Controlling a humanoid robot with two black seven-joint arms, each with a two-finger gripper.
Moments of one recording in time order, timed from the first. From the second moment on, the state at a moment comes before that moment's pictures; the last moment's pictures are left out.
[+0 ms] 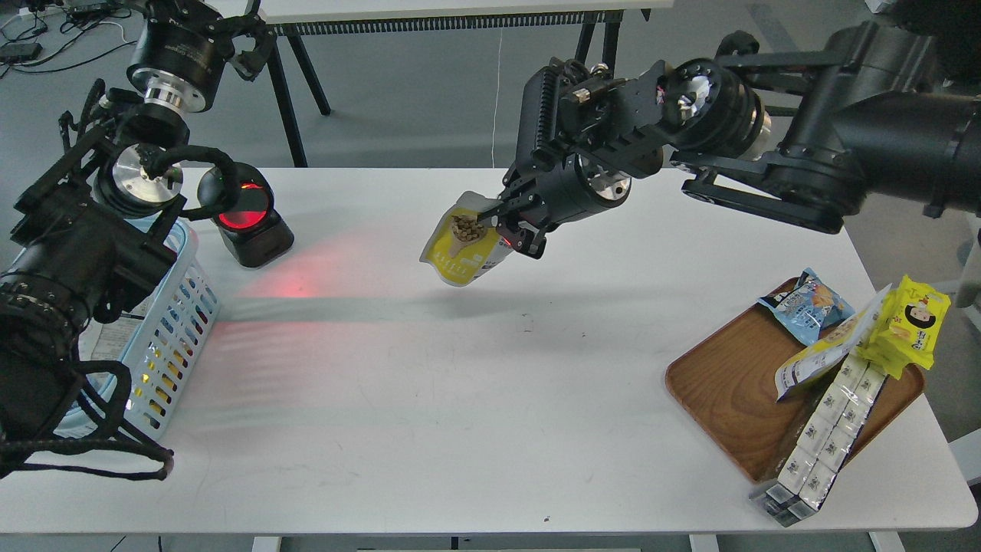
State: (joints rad) left arm -1.04 0.25 -0.84 -0.39 -0.11 -0.49 -0.29; right arm 1.66 -0.20 -0.33 1.04 -1.86 0.20 0.49
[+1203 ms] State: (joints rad) left arm -1.03 0.26 -0.85 -0.39 -0.12 -0.49 -0.33; right arm 1.58 0.00 -0.35 0.88 -1.87 0.20 0.49
